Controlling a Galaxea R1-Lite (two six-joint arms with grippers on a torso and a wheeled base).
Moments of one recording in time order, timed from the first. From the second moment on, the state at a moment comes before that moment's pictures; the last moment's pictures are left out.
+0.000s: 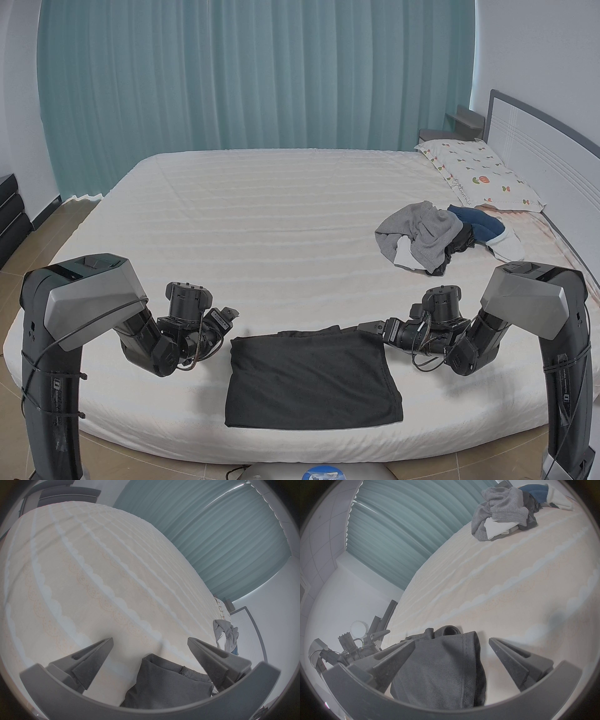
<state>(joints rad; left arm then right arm) -0.29 2.38 -0.94 -0.79 0.08 -0.98 0.31 2.50 -0.99 -0.98 0.33 0.65</state>
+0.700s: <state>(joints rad) -0.29 2.38 -0.94 -0.79 0.08 -0.98 0.27 2.51 -1.00 -0.98 0.27 0.65</state>
